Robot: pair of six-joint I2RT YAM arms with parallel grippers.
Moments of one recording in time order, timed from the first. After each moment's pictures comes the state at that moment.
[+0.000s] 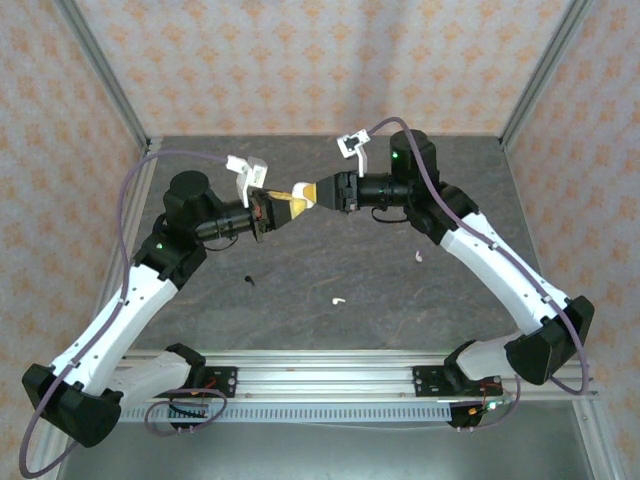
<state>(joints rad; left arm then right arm) -0.40 1.03 1.06 -0.16 0.71 -0.37 0.60 1.37 1.43 -0.34 -0.80 0.56</state>
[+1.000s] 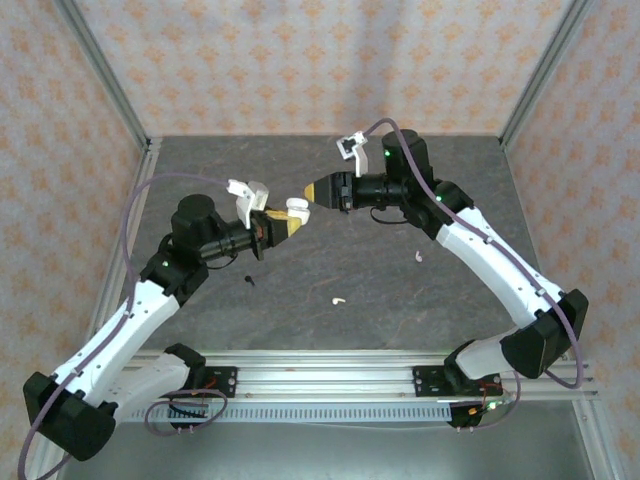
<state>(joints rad) -0.41 0.95 0.84 -0.11 0.60 -0.28 0.59 1.40 1.46 -0.46 -0.69 0.54</state>
